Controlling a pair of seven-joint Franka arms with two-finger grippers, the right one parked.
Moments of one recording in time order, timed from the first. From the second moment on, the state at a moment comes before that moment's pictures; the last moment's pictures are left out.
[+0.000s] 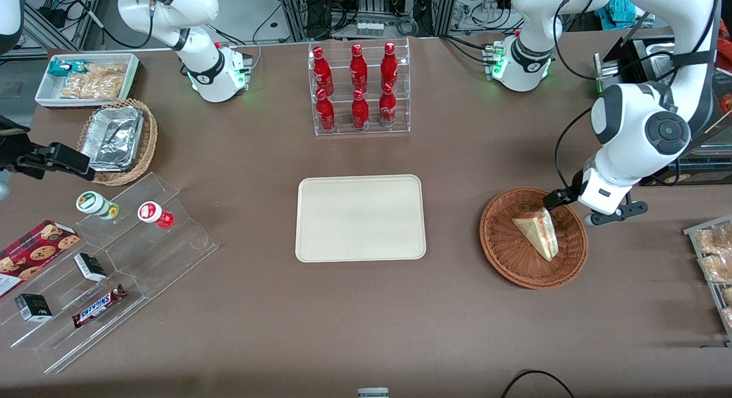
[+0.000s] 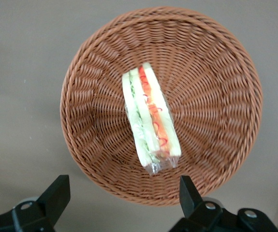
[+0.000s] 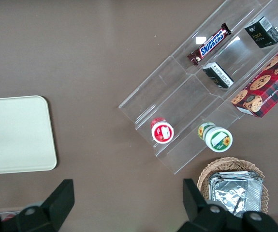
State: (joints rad) arm 0.03 0.09 -0.10 -2.19 0.00 2.28 -0.42
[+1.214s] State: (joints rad) arm -0.01 0.26 -0.11 -2.19 0.00 2.47 -0.87
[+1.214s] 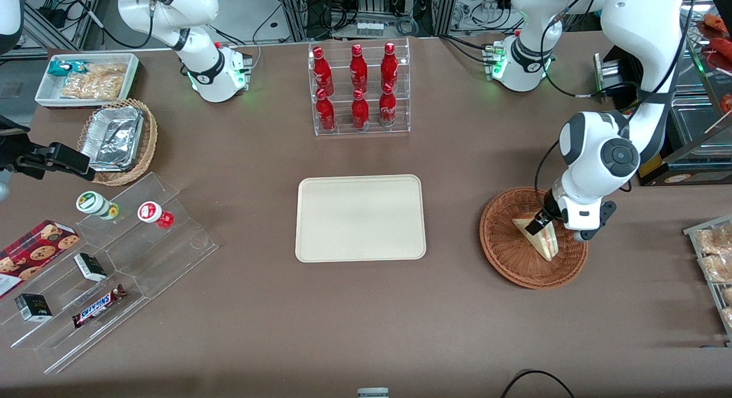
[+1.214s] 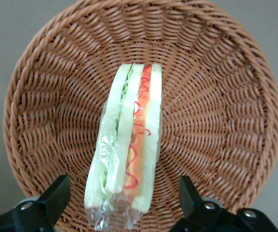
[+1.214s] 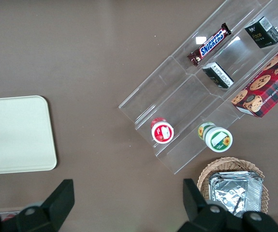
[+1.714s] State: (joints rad) arm -0.01 0.28 -0.11 -2.18 0.00 2.48 -0.83
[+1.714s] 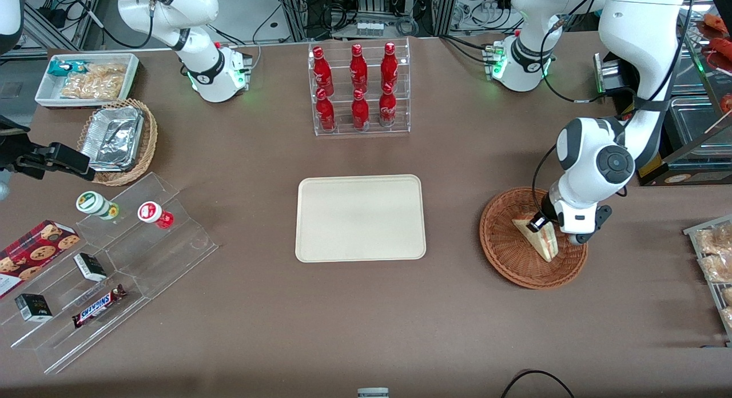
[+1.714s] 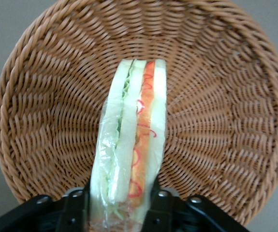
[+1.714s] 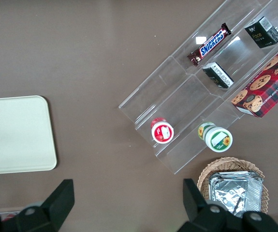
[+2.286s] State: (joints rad) arm -0.13 0.24 -0.14 -1.93 0.00 2.05 -0.56
